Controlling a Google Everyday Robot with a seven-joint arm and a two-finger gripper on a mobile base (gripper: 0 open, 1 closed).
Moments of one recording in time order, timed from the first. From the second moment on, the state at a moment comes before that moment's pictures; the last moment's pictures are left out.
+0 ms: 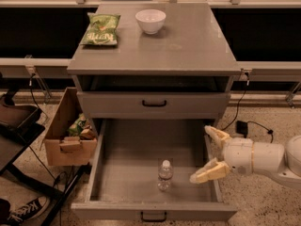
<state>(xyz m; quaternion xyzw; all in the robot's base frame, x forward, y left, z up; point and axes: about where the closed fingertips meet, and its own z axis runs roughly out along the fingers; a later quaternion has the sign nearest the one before) 0.465 -0.152 0.705 -0.45 0.70 0.29 0.47</state>
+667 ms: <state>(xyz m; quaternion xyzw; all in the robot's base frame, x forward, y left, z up) 0.474 -0.134 0.632 -0.44 0.69 0.34 0.46</state>
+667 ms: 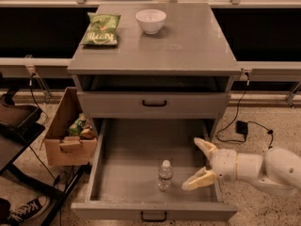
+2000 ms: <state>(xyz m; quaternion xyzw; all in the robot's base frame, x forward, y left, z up) 0.520 -0.108 0.477 -0.41 0.64 0.41 0.50</state>
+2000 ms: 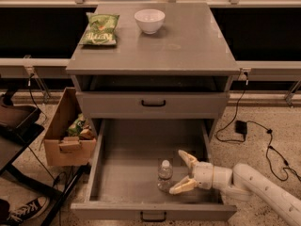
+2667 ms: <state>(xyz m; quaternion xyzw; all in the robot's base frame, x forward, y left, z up) 0.529 -0.076 0.465 -0.45 0.63 0.40 0.50</state>
